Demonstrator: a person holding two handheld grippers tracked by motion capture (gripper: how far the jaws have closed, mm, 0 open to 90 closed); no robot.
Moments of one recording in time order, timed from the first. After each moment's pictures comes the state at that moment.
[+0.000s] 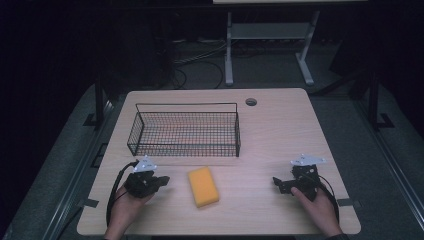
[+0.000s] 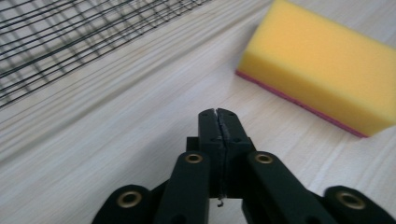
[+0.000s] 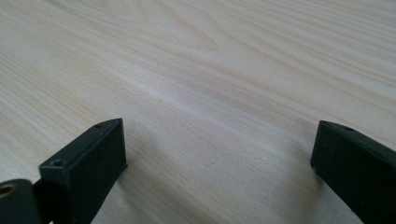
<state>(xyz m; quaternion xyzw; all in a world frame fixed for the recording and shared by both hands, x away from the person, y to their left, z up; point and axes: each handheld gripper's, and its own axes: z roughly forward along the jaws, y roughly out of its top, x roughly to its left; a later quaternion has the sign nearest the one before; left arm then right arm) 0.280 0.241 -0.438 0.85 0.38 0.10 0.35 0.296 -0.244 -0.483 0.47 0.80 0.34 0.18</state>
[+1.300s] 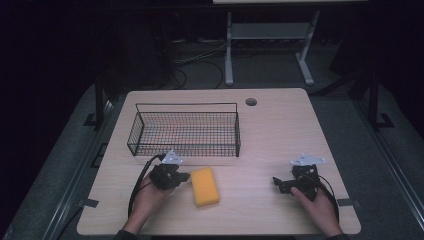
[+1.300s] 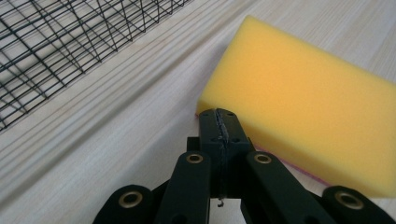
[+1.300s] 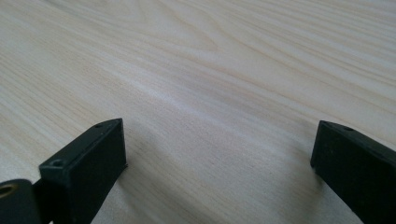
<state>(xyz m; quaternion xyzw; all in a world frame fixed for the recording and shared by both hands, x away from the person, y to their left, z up) 0.307 0.184 -0.444 0.88 0.34 0.07 0.33 0.296 -0.244 -0.483 0.47 0.80 0.34 0.18</state>
